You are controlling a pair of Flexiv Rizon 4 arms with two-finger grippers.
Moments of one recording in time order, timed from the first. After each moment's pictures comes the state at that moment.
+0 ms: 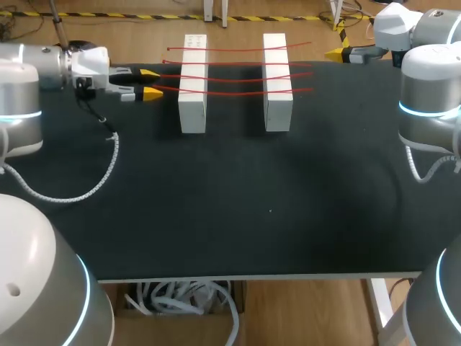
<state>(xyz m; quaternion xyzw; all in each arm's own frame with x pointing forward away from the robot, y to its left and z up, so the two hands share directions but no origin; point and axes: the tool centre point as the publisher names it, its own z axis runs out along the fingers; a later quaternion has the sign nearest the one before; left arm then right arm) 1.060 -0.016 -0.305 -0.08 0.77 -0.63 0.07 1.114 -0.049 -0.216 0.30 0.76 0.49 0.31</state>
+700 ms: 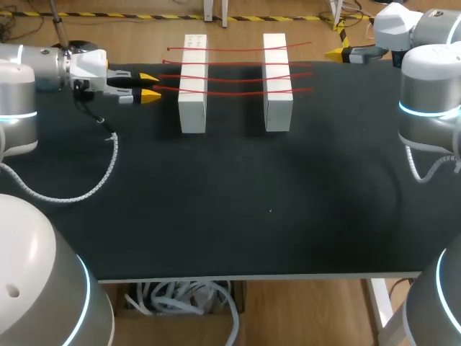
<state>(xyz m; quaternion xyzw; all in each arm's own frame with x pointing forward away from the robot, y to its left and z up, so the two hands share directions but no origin) 1.054 -0.012 -0.310 -0.06 0.77 -0.63 0.05 1.114 -0.049 -0.216 0.30 0.76 0.49 0.31</state>
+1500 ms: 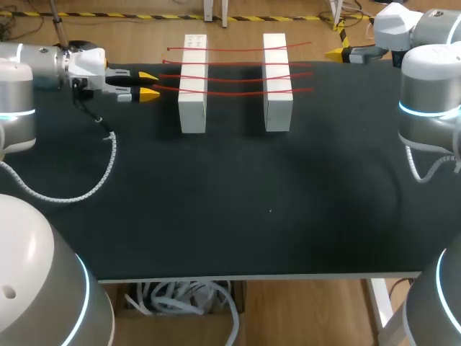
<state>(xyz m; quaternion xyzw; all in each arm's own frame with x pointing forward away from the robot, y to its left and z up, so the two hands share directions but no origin) 1.058 -0.010 -0.308 -0.05 0.77 -0.64 0.05 1.114 -0.049 -0.216 0.30 0.76 0.49 0.31</state>
